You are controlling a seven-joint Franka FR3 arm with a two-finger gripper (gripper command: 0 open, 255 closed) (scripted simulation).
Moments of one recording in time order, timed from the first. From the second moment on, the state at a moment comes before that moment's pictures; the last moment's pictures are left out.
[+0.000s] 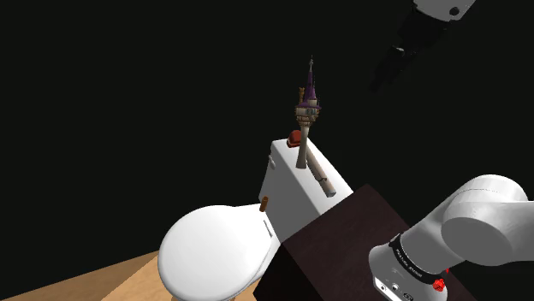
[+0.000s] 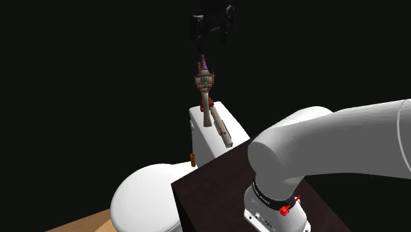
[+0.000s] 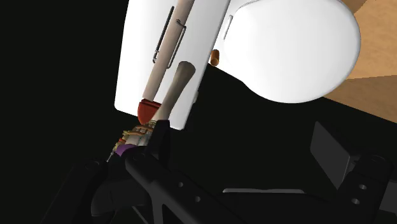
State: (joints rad) arm 0.01 -0.81 0.05 -2.34 -0.04 1.65 -0.07
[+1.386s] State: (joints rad) arm -0.08 -0.42 -0.09 -2.65 -0.06 2.29 -0.09
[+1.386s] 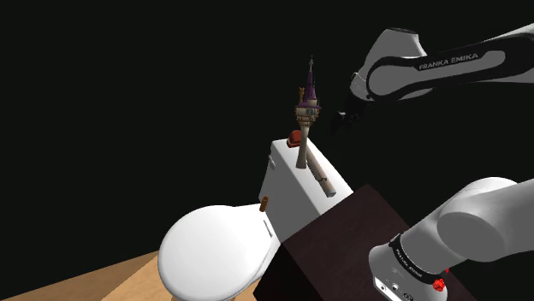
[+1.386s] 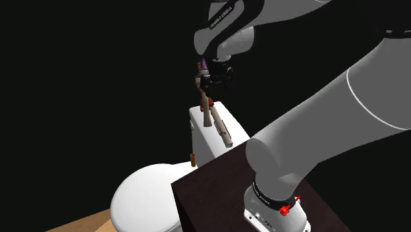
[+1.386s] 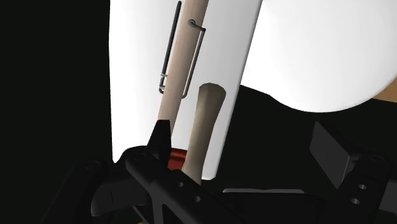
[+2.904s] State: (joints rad) arm -0.20 0.43 -0.08 -2.46 0.27 2.88 -0.35
